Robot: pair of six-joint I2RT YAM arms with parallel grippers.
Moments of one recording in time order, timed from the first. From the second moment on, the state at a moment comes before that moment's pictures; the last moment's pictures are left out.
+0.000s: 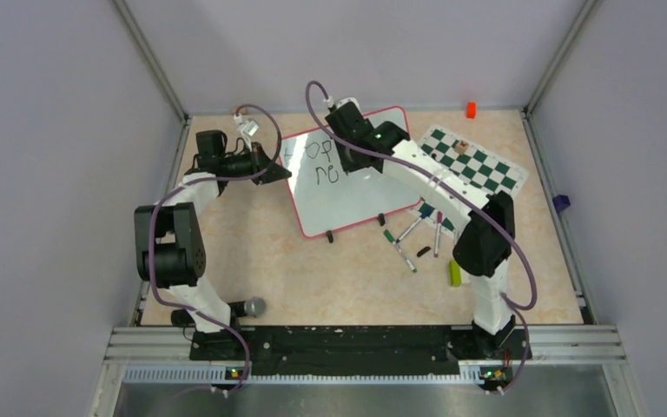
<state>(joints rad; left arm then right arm) 0.07 1.74 1.13 -0.01 1.15 -0.06 0.78 2.02 2.07 -0.89 0.36 0.26</state>
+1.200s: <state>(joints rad) 0.07 1.74 1.13 -0.01 1.15 -0.06 0.77 1.76 1.60 -0.54 0.39 0.22</state>
